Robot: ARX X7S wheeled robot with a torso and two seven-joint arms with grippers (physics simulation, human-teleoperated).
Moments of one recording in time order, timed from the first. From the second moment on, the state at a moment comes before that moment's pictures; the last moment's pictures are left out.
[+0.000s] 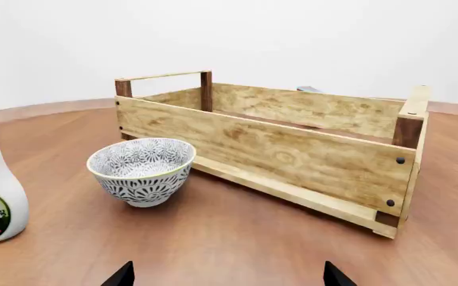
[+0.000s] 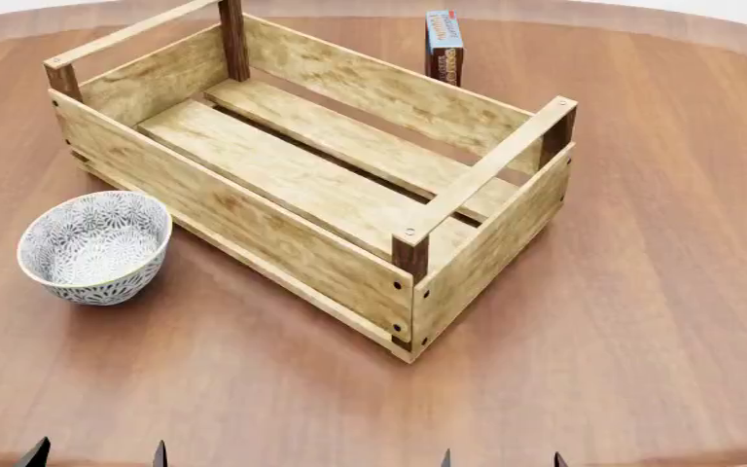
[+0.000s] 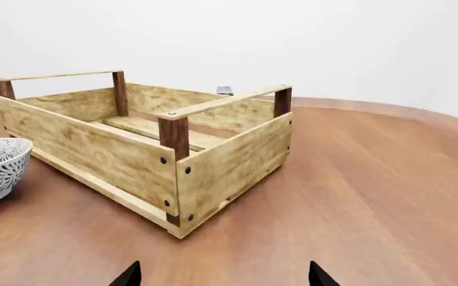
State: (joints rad) left arm 0.00 0.00 0.00 0.00 0.00 0.00 0.00; right arm 0.00 0.00 0.00 0.00 0.00 0.00 0.00
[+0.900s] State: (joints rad) left arm -0.01 -0.08 0.11 -0.01 -0.04 -0.02 -0.10; right arm 0.00 0.07 -0.08 0.00 0.09 -0.02 0.09
